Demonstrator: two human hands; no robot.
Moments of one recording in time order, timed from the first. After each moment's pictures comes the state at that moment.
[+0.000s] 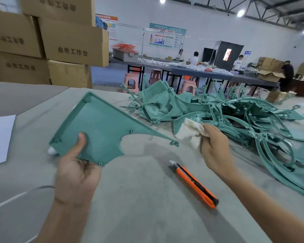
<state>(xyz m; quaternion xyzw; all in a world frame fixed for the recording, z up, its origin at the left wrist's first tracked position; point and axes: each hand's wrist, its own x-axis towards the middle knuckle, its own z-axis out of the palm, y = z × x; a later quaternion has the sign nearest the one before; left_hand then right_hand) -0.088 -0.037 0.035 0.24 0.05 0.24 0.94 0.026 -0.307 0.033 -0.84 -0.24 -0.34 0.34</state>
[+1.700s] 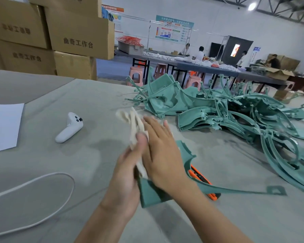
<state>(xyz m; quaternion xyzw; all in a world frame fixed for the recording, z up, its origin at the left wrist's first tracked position) -0.107 -0.098 0.009 0.45 -0.04 0.10 0.89 -0.063 -0.186 0.038 -0.87 -0.35 -0.22 0.27</state>
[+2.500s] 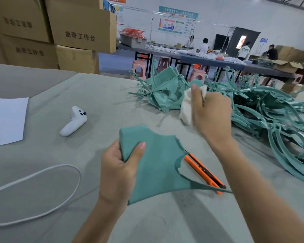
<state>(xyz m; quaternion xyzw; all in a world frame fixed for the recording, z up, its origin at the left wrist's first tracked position) -0.120 -0.092 0.005 0.56 0.02 0.29 0.77 -0.004 -0.232 0.099 -0.85 -0.17 -0.37 0.32</state>
